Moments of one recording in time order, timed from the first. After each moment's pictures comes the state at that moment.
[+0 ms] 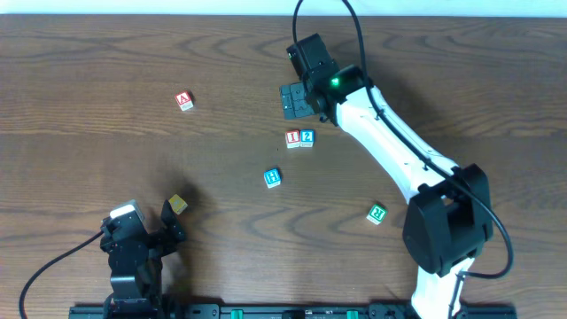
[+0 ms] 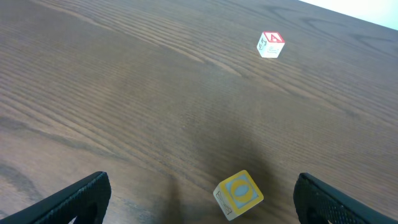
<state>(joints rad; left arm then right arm) 0.02 0.01 0.16 -0.64 -0.20 -0.28 0.52 2.00 1.73 -0.81 0.20 0.27</state>
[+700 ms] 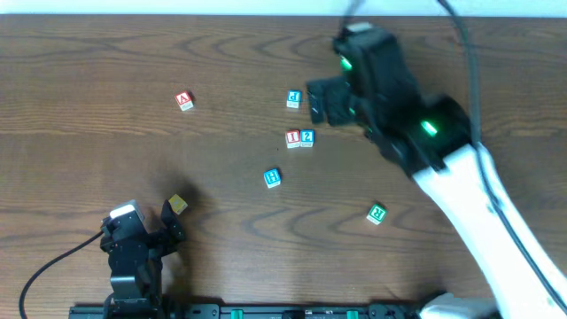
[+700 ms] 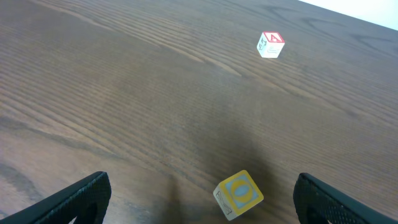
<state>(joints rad) 0.02 0.01 0.16 -0.64 -0.20 -0.28 0.54 1.45 1.62 -0.94 0.20 0.25</state>
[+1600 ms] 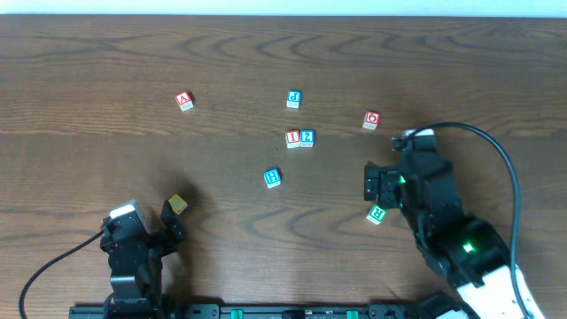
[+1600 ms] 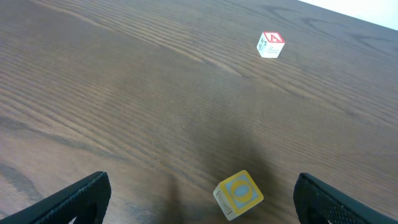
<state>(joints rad) 0.02 0.01 0.16 -0.64 -0.20 -0.28 0.45 0.92 0.82 -0.69 0.33 0.26</state>
